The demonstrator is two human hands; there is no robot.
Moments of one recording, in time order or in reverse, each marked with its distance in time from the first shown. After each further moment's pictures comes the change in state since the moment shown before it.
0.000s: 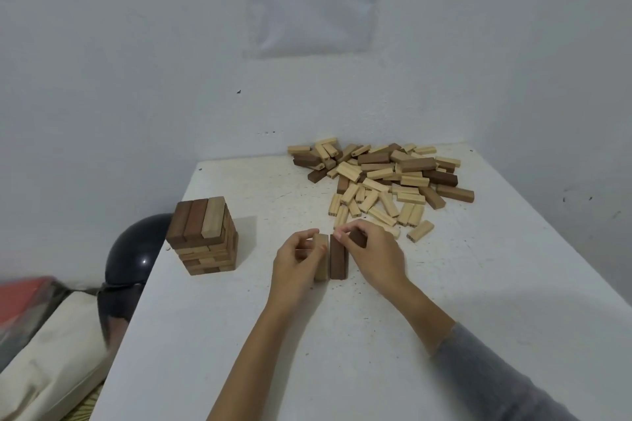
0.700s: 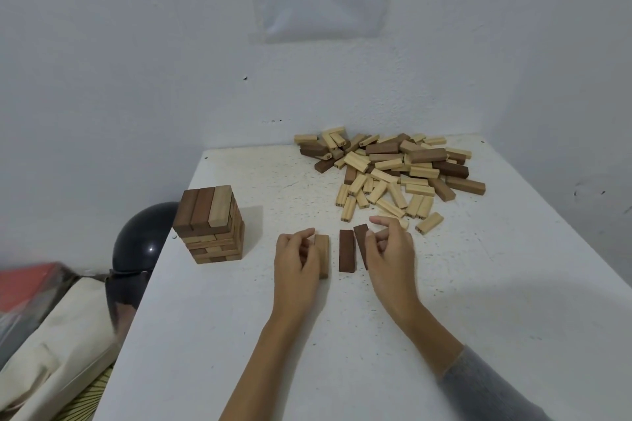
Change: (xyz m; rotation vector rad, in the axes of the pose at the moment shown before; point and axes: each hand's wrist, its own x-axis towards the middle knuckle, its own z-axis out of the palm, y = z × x) left_hand -0.012 -0.017 0.000 0.203 0.170 0.126; right_hand -0.027 0.014 0.015 0.175 0.262 -0.046
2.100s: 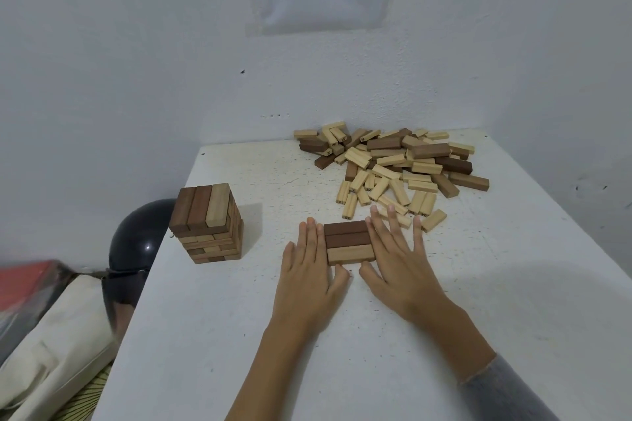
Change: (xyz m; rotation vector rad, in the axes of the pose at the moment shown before) left_hand -0.006 -0.010 0.001 0.836 -0.333 0.282; right_hand 0.006 0.029 -0.021 -0.920 -0.403 -0.469
